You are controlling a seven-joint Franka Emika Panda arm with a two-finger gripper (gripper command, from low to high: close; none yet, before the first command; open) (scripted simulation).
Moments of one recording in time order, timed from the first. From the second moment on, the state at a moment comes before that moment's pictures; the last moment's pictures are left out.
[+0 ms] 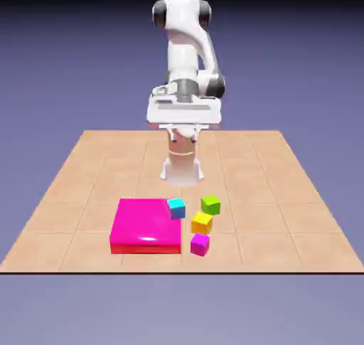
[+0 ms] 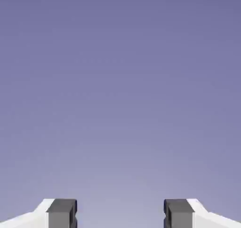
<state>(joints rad) 0.03 -0.53 0.02 -2.82 0.00 2.99 0.74</state>
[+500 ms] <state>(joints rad) 0.24 -0.05 0.17 -2.93 0.01 2.62 0.79</state>
